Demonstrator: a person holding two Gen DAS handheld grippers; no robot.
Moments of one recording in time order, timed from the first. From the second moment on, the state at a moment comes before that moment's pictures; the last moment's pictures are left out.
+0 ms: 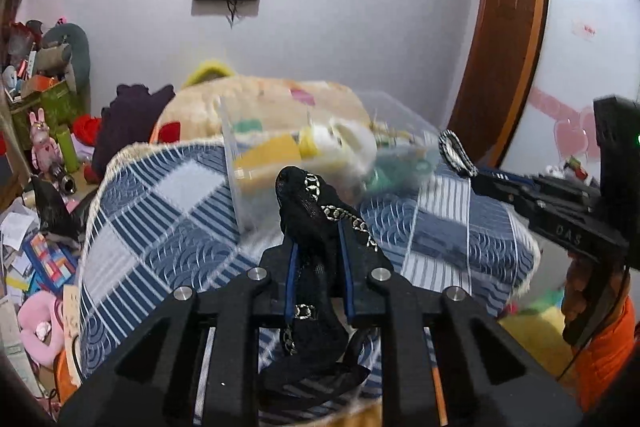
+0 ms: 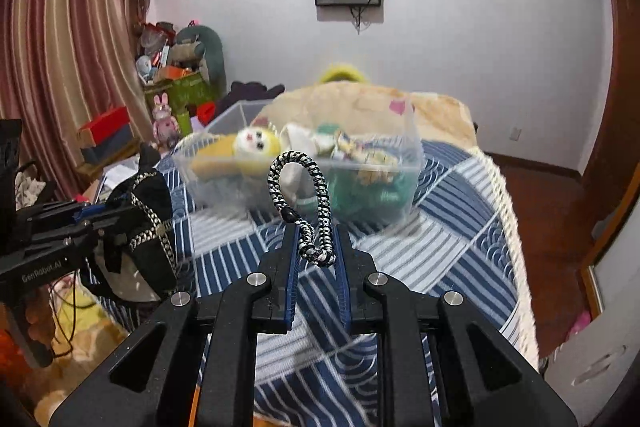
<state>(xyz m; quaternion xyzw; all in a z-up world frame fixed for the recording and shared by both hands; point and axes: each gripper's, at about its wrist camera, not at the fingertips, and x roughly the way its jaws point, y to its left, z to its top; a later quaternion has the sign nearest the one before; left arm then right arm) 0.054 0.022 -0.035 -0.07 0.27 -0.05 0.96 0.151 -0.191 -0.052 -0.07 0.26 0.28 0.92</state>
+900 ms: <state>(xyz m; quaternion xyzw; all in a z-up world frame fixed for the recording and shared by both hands) 0.176 0.056 -0.018 -0.10 0.22 0.06 0.97 0.229 -0.139 -0.039 -0.04 0.25 0.27 0.93</state>
